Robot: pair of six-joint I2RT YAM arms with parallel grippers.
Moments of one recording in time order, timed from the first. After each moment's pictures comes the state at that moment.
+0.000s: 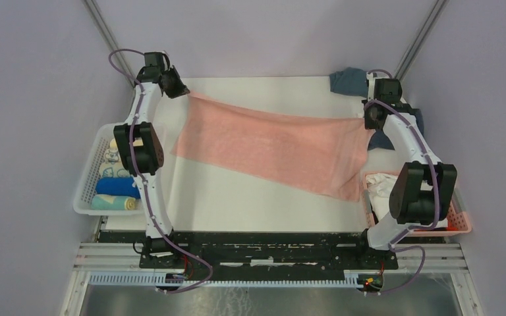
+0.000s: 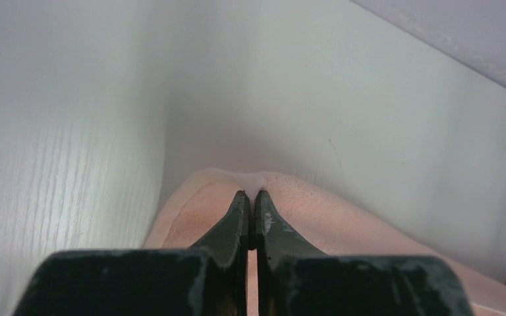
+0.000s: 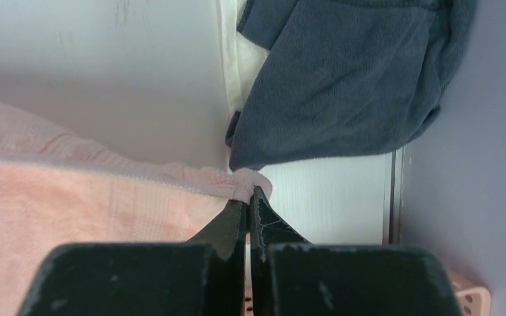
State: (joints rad) left arm 0.09 2.29 2.12 -0.61 0.26 -0.38; right arm -0.07 1.61 1.34 -0.58 0.18 -0.13
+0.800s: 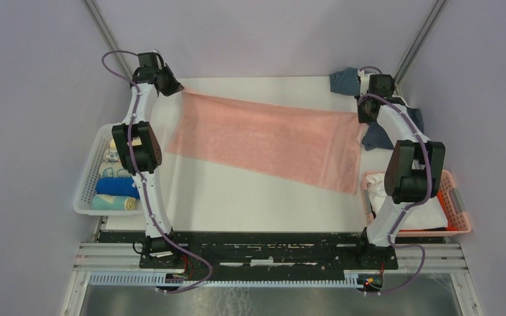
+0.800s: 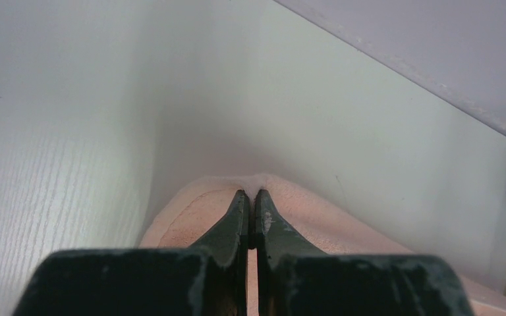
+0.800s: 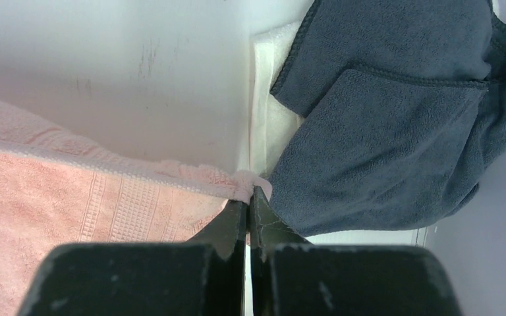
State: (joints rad) left arm 0.13 2.35 2.19 -0.52 0.26 -0.43; right arm -0.08 1.84 1.46 -0.46 0.09 -0.20
